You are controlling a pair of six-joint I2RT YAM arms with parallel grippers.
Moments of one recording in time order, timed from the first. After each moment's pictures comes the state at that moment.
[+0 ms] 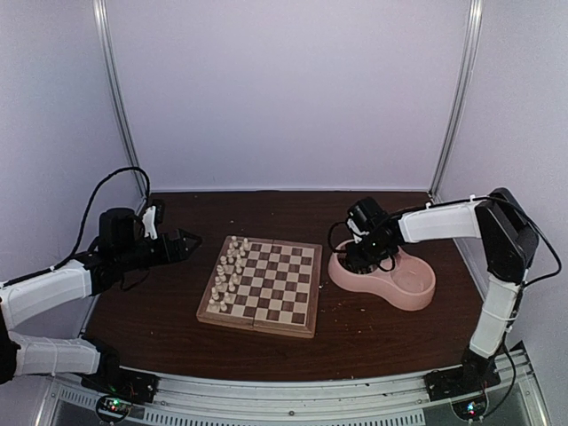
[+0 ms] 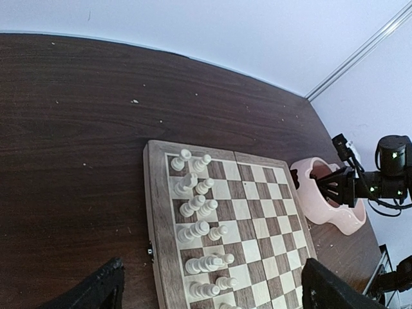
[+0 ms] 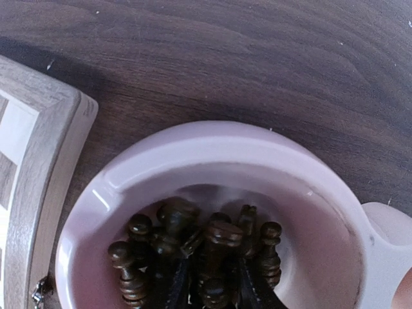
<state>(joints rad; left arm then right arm) -0.33 1.04 0.53 0.08 0.32 -0.47 0.58 1.86 1.17 -0.39 0.15 0.29</state>
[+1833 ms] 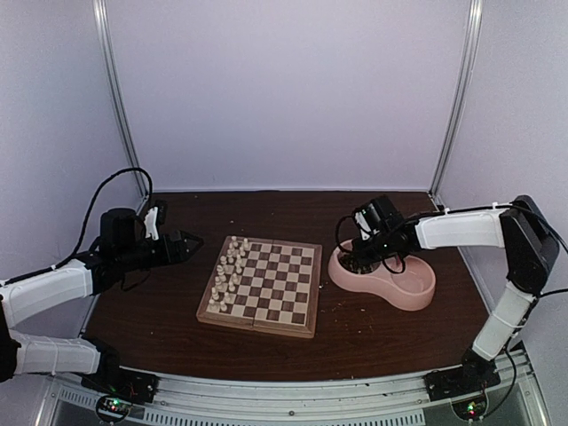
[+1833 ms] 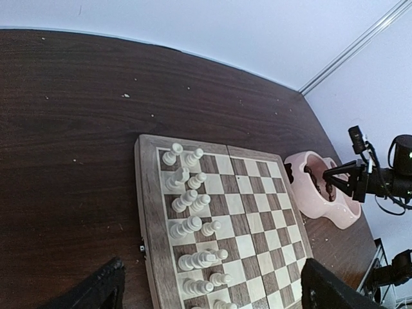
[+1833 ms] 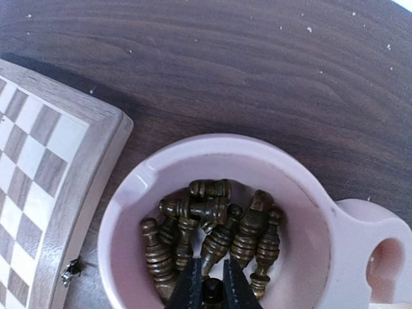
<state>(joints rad) -0.33 1.05 0.53 0.08 0.35 -0.48 0.58 1.73 1.05 -0.28 0.14 0.29</state>
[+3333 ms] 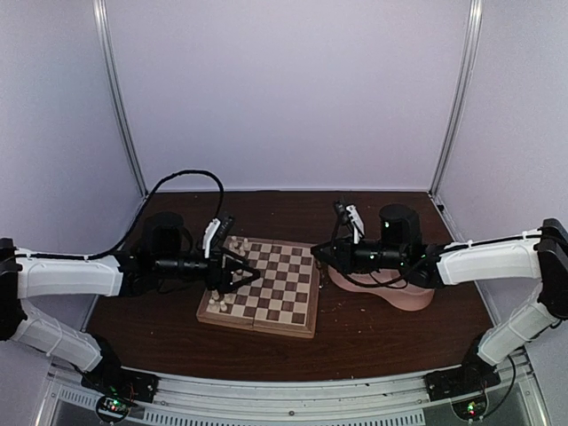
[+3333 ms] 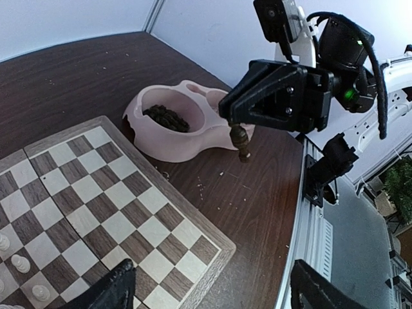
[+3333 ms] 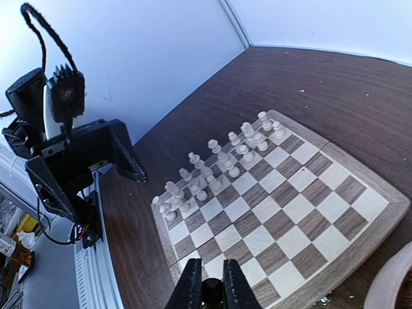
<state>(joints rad) -0.73 1.28 0.62 0.30 0.55 -0.32 0.74 1.44 0.73 0.42 -0.39 0.43</state>
